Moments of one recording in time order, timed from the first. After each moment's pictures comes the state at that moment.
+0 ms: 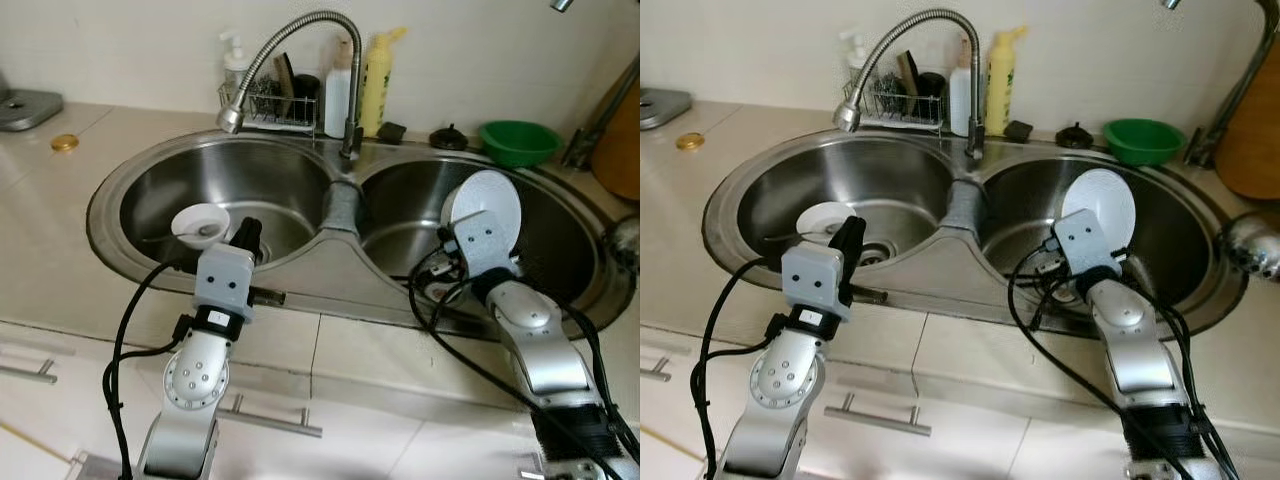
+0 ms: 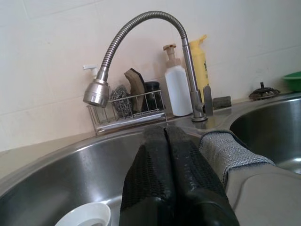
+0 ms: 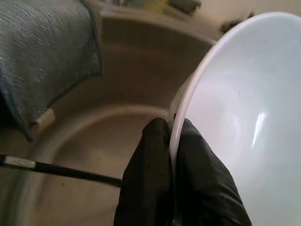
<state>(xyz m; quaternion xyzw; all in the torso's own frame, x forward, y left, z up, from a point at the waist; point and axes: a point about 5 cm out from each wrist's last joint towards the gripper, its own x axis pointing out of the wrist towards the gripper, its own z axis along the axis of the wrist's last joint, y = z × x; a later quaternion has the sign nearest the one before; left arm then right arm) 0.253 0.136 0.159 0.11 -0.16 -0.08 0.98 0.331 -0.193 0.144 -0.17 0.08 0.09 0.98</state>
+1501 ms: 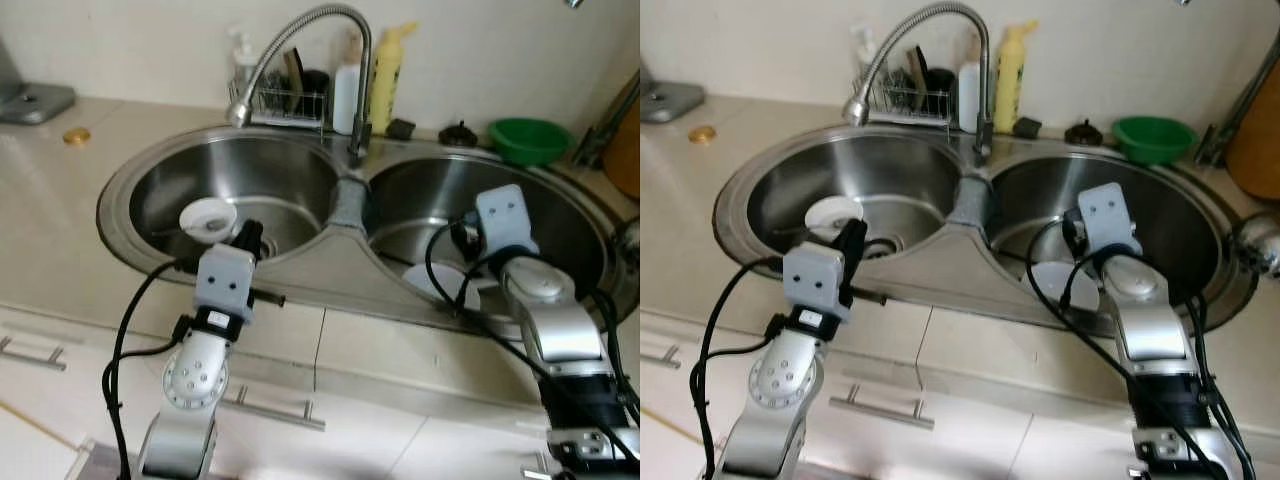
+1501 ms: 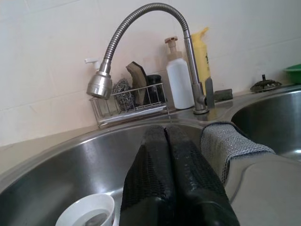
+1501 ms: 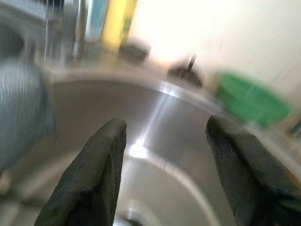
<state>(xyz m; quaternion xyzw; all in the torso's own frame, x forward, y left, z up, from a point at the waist) 0.253 0.135 0.158 0.11 -0.16 -0.09 0.98 0.332 -0.202 0.196 -0.17 -0.02 -0.01 0.99</state>
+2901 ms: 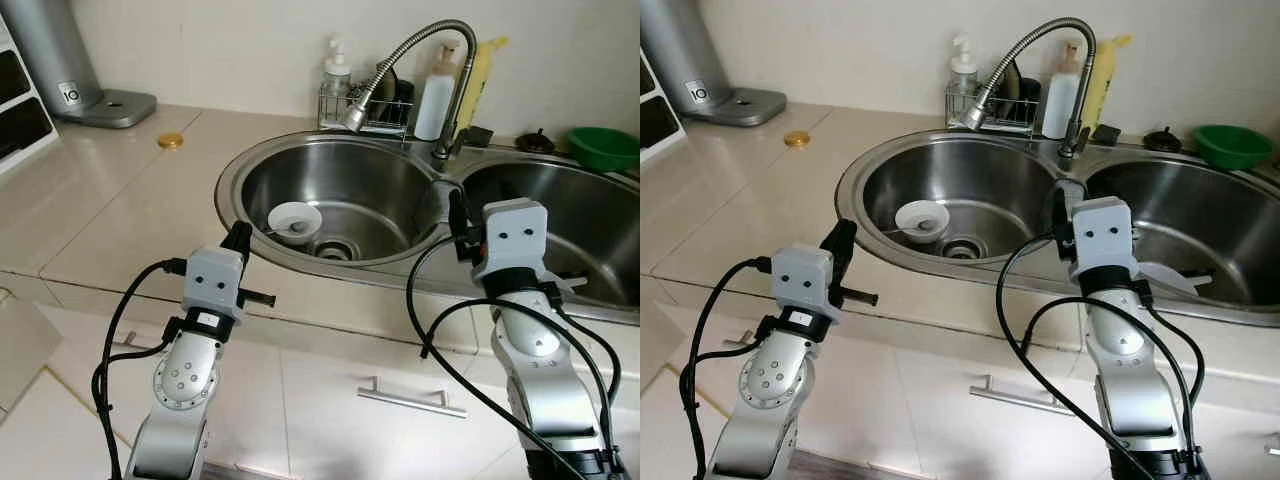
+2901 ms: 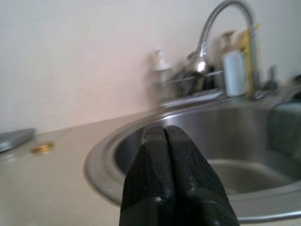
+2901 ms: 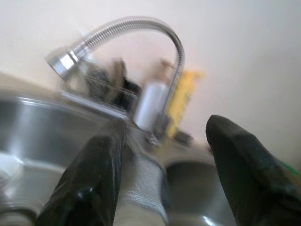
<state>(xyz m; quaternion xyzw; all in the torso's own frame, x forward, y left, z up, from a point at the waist) 0.253 0.130 0.156 0.09 -0.15 -0.09 0.98 0.277 -0.188 0.191 -0.18 -0.15 -0.05 0.97</state>
